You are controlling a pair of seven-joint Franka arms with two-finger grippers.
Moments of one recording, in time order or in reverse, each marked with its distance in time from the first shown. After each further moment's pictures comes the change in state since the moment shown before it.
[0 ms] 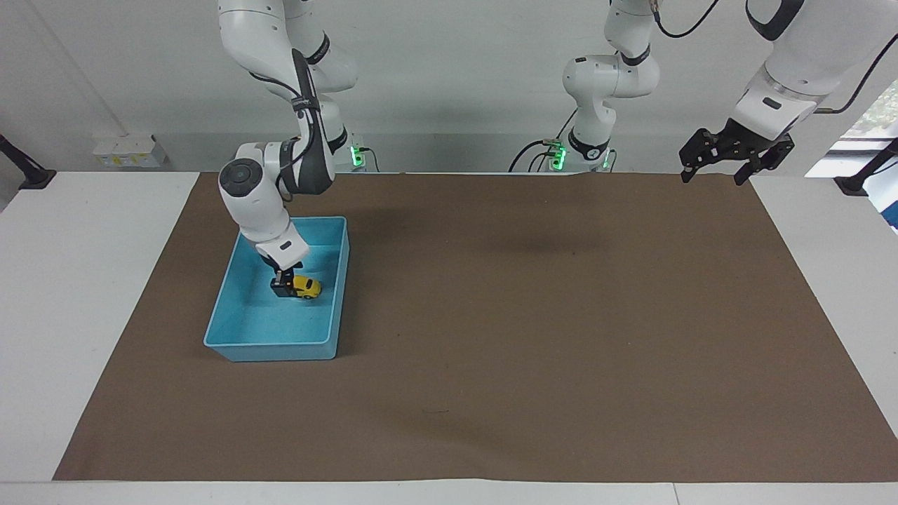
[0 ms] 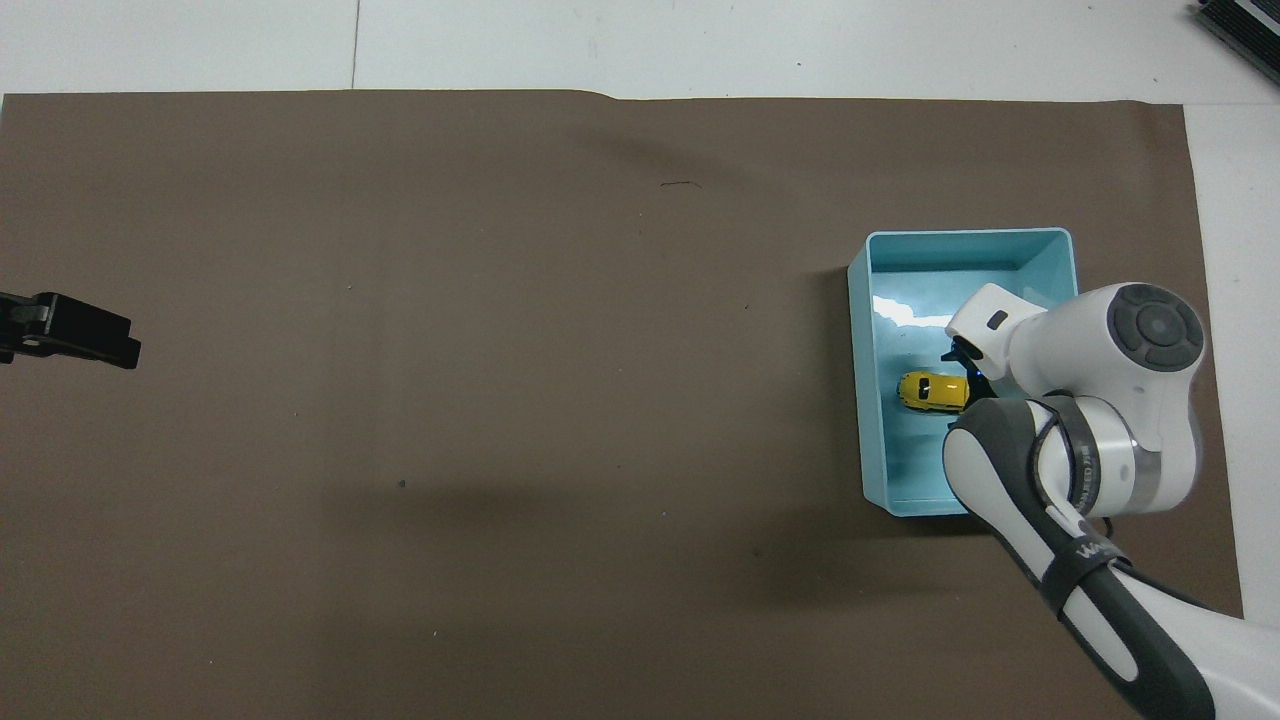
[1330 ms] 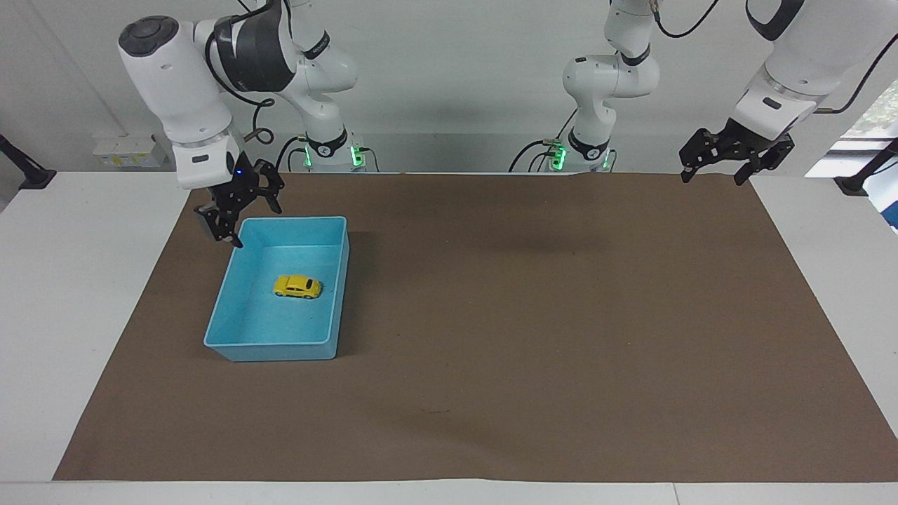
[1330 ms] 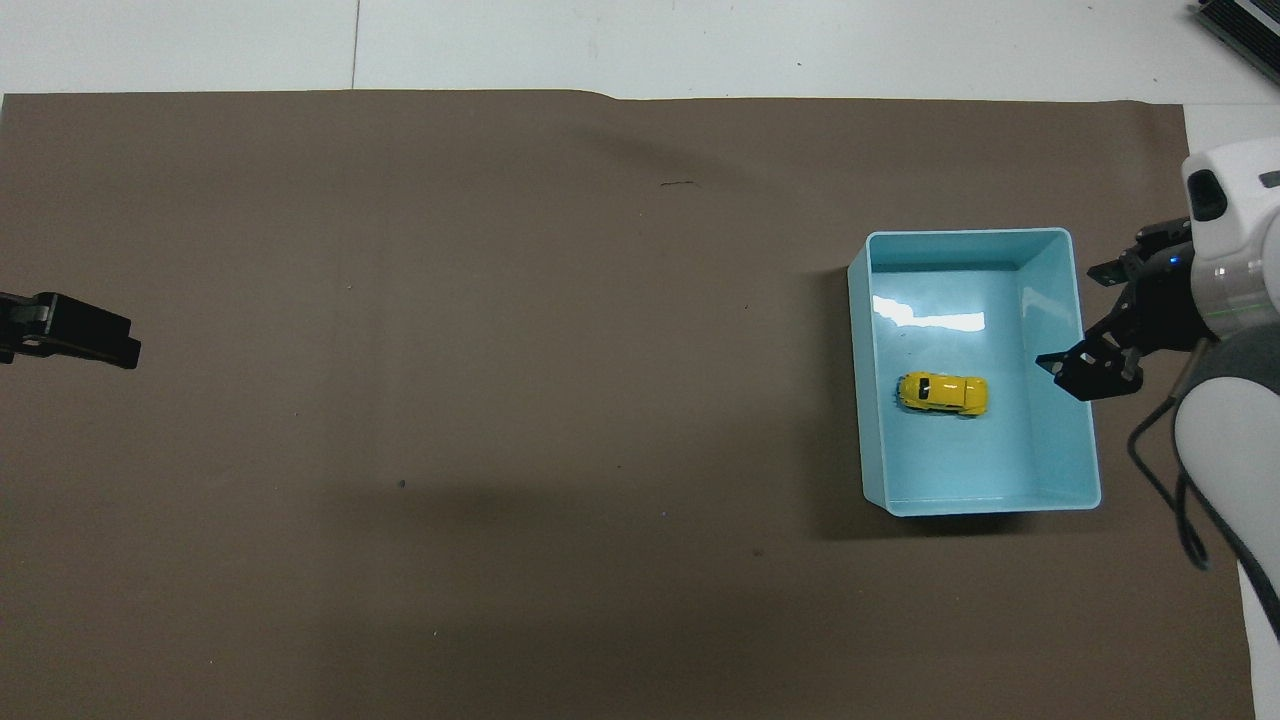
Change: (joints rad) left arm 0.000 0.000 0.000 0.000 0.000 0.000 0.000; right arm -0.022 -0.178 0.001 0.406 0.072 -0.483 0.614
